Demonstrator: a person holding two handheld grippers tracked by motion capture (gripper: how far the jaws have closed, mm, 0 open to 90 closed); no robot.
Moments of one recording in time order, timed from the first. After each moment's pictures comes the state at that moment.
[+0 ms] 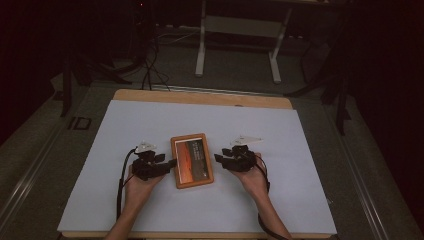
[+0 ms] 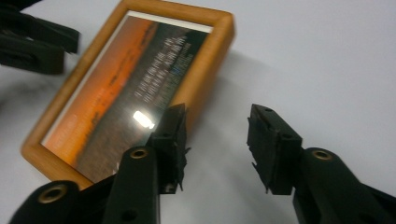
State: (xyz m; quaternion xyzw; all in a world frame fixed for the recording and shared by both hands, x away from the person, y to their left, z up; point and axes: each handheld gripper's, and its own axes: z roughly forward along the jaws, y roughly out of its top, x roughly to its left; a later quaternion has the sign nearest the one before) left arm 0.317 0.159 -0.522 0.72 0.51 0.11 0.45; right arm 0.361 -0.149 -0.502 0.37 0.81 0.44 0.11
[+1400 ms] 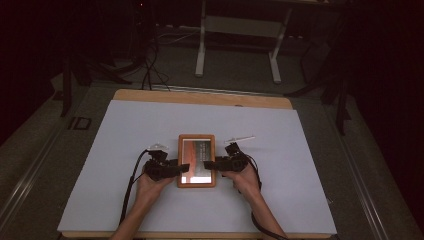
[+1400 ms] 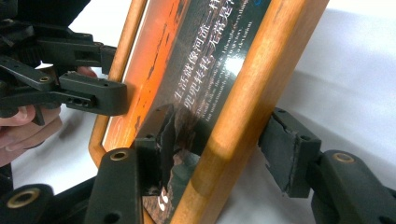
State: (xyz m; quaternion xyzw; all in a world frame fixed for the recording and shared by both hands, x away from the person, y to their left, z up) left arm 0.328 0.136 -0.533 0.74 0.49 0.02 0.46; right arm 0.375 -0.136 -0.524 0.41 0.80 0.43 -0.06
